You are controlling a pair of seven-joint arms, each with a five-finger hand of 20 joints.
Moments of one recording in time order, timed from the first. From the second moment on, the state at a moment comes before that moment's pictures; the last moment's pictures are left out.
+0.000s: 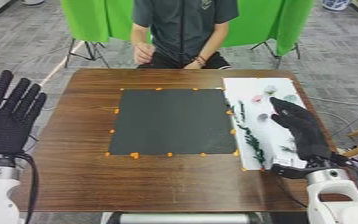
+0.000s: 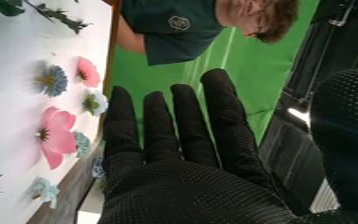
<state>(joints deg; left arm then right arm) 128.5 -56.3 -108.3 -125.8 8.9 6.6 21.1 -121.6 -69.0 98.0 -123.8 -81.7 5.4 -0.6</state>
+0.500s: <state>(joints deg) 130.0 -57.1 -109.5 -126.3 8.5 6.5 21.2 -118.7 -67.4 95.7 -122.5 -81.8 8.3 0.7</state>
